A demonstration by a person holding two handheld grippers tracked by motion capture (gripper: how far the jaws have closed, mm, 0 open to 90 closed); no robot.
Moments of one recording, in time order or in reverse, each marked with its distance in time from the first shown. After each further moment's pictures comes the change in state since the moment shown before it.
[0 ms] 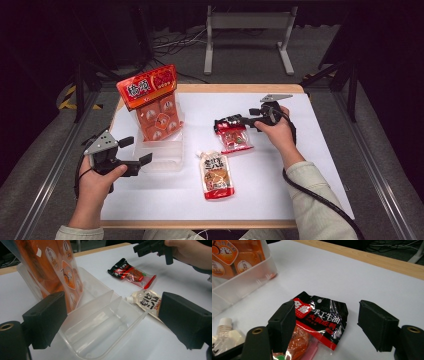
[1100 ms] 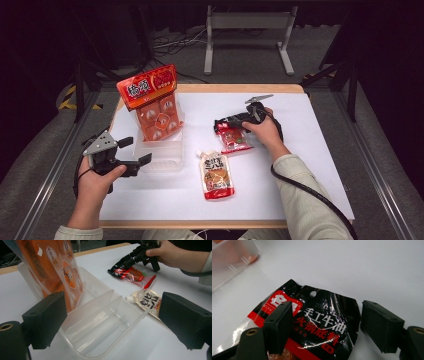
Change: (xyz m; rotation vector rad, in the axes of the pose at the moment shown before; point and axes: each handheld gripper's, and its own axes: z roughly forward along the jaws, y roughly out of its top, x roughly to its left) left arm 0.001 -0.001 -0.001 -0.003 -0.002 0.000; right arm -0.009 -0.006 0.060 0.132 0.017 0.038
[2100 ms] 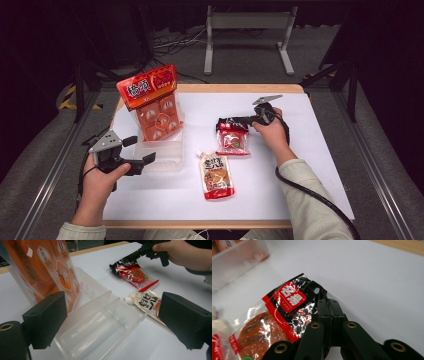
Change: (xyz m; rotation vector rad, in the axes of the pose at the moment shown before) left arm -0.002 0.003 0.012 0.015 -0.018 0.004; right arm 0.008 -0.004 -0.043 -0.025 -0.022 -0.052
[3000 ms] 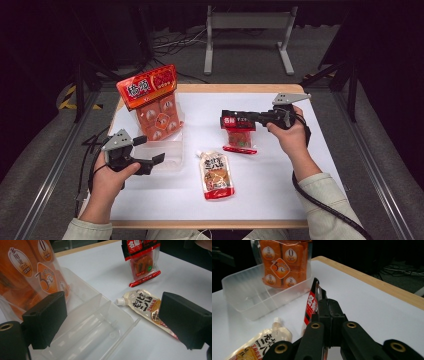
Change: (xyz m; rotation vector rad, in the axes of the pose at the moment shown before) left arm -0.011 0.006 0.017 0.024 -0.031 0.033; right arm 0.051 0.016 -0.090 -0.223 0.102 -0.131
